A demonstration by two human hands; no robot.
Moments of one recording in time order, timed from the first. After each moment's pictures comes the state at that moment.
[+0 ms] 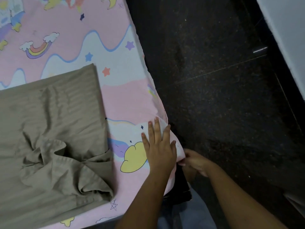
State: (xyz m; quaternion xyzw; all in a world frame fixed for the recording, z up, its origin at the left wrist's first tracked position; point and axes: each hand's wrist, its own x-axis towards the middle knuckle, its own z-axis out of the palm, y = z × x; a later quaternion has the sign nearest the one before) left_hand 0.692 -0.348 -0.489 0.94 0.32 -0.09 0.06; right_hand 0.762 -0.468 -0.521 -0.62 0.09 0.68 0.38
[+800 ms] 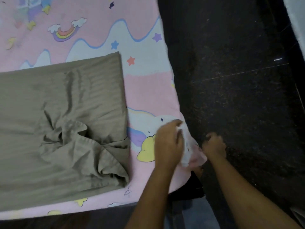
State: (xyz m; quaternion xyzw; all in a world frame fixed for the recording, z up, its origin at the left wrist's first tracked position) left_hand 0.672 -0.316 -0.439 0.84 0.35 0.10 0.40; right_hand 0.771 -0.430 -0.523 -0.92 0.04 0.38 0.10
